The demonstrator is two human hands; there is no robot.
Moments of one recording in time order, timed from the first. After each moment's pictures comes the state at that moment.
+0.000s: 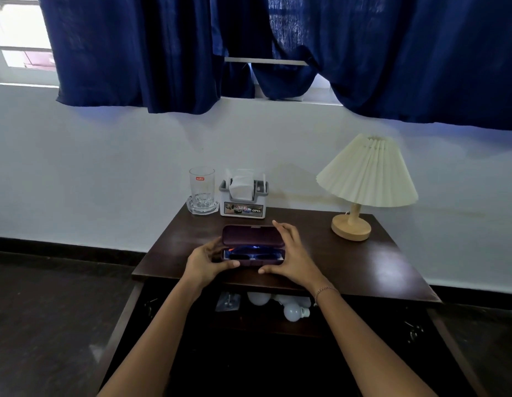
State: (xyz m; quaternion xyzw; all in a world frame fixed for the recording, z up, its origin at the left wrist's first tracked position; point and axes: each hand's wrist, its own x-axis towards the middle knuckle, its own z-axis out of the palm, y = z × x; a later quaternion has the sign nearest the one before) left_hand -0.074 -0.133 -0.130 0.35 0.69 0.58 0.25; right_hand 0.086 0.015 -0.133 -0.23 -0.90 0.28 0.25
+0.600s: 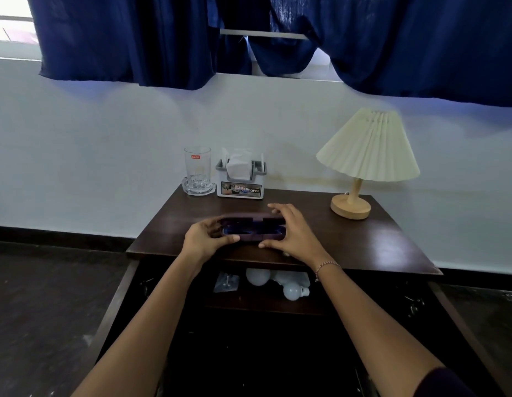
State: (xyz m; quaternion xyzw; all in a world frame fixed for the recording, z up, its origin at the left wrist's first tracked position) left_hand -0.072 -0.131 -0.135 0.34 0.67 0.61 0.25; right_hand 0.084 0.014 -0.137 -0.22 -0.91 0.22 0.29
